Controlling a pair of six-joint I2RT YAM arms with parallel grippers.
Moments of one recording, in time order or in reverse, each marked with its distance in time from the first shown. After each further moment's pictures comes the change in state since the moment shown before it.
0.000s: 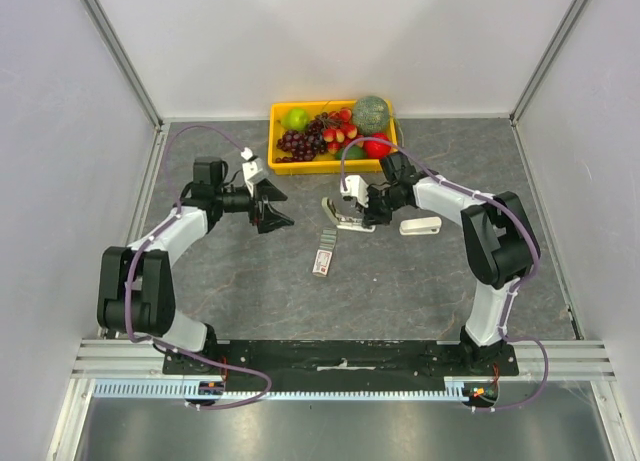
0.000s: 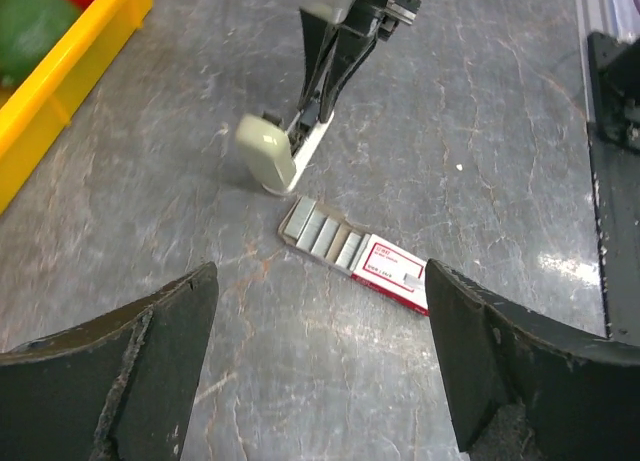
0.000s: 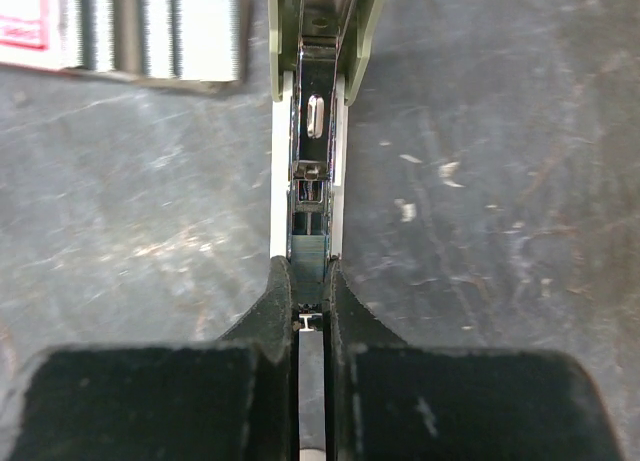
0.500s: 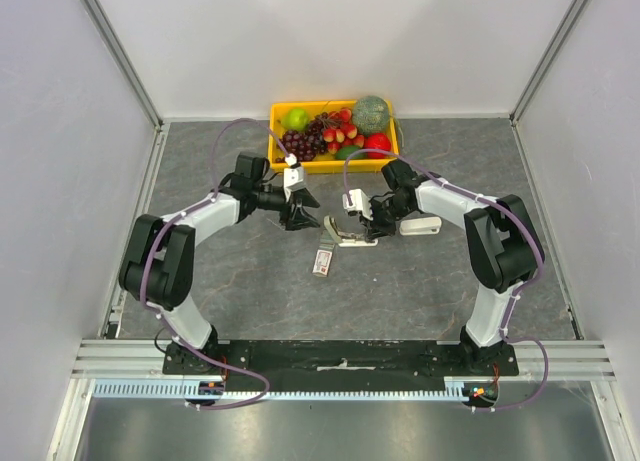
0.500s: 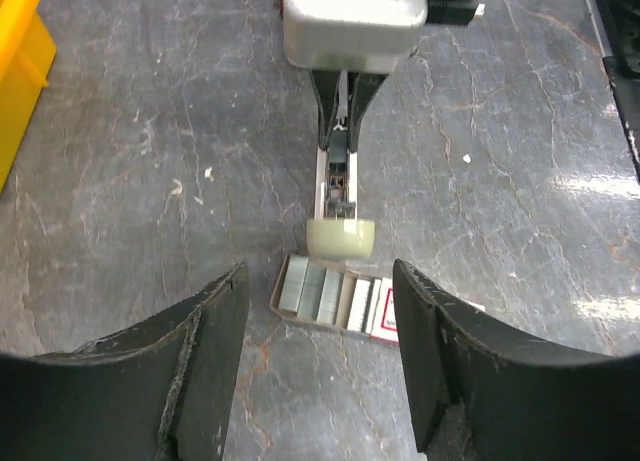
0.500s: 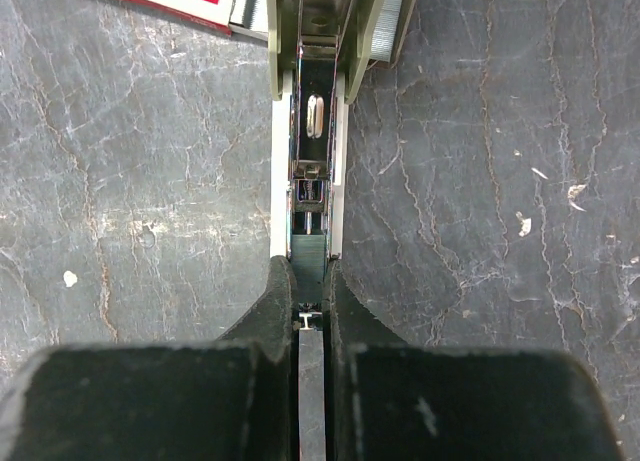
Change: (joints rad) left arm -0.219 0.198 0.124 -0.004 -0.036 0.202; right arm 0.002 -0.049 -0.059 -0.168 -0.119 -0.183
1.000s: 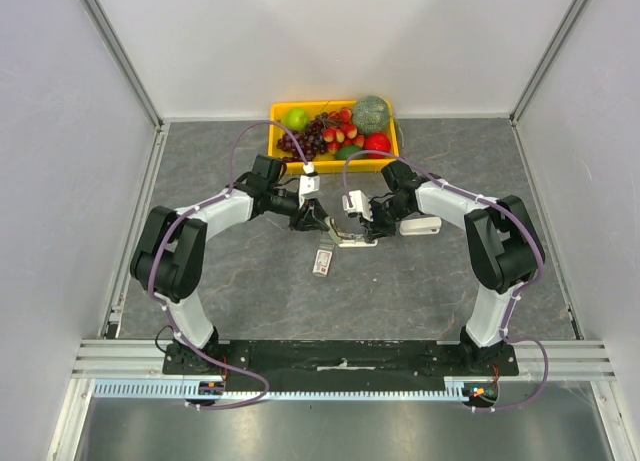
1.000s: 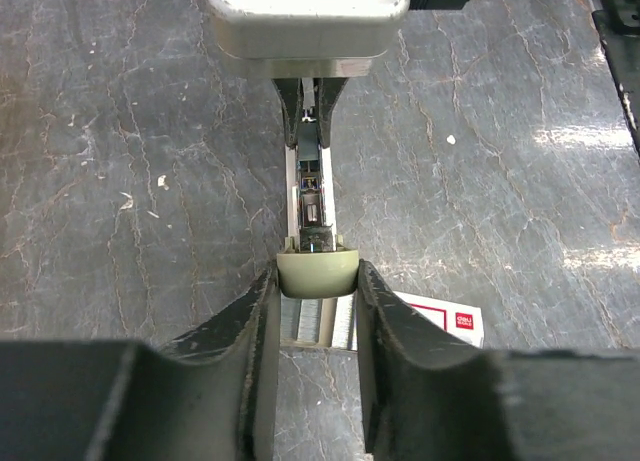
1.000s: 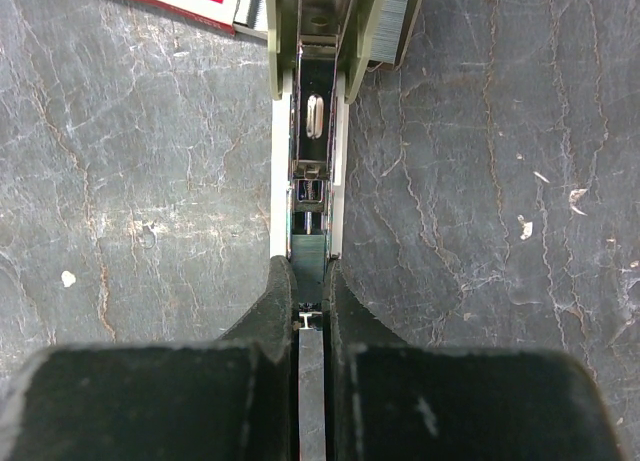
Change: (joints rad) left arm -0.095 0.080 0.080 -0.125 -0.043 0.131; right arm 0.004 -0.005 -0.012 0.006 -0.001 -0.021
